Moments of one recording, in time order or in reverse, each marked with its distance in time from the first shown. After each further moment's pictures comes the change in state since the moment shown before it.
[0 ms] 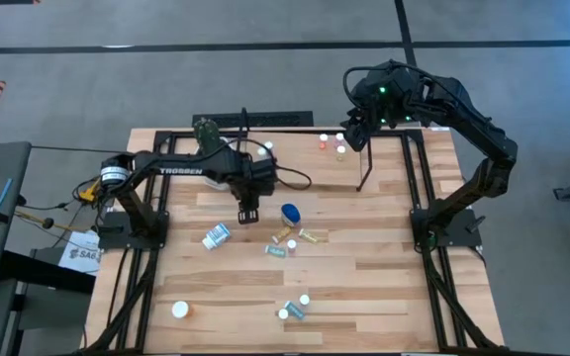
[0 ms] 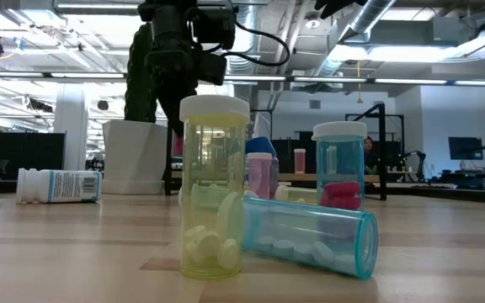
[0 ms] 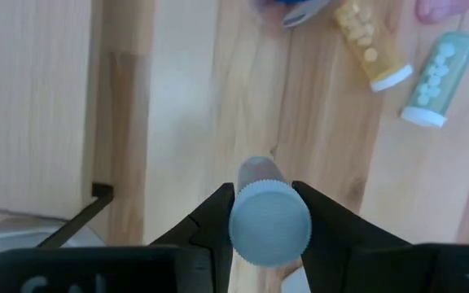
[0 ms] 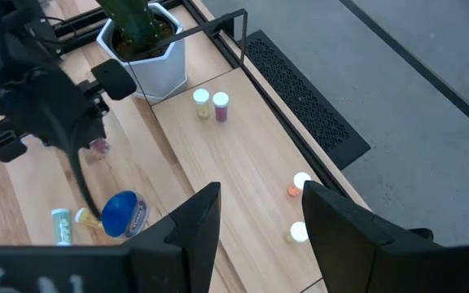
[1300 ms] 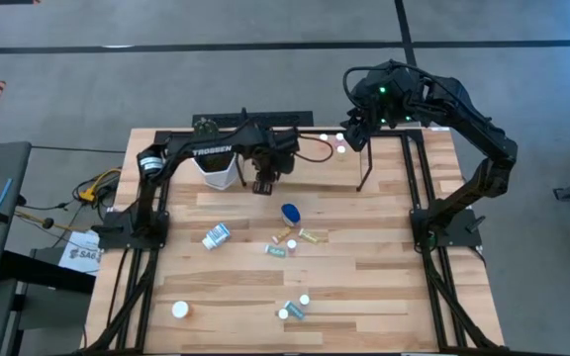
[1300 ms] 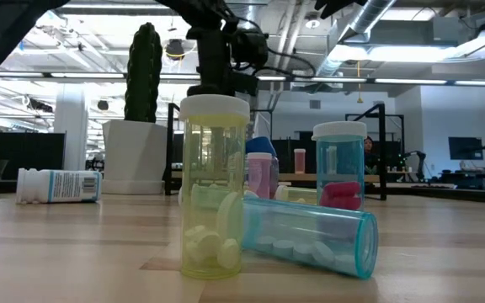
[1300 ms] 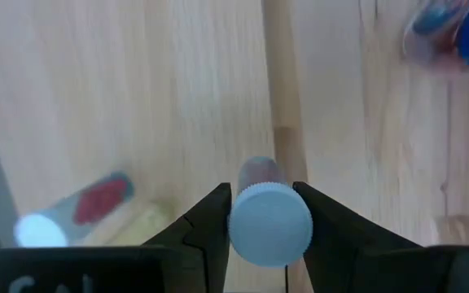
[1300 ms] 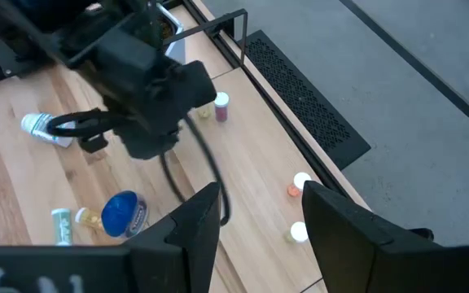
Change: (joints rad) left arm 0.159 0.296 0.405 -0.113 -0.120 0.453; right arm 0.000 0.000 0.000 0.000 0.000 0.000
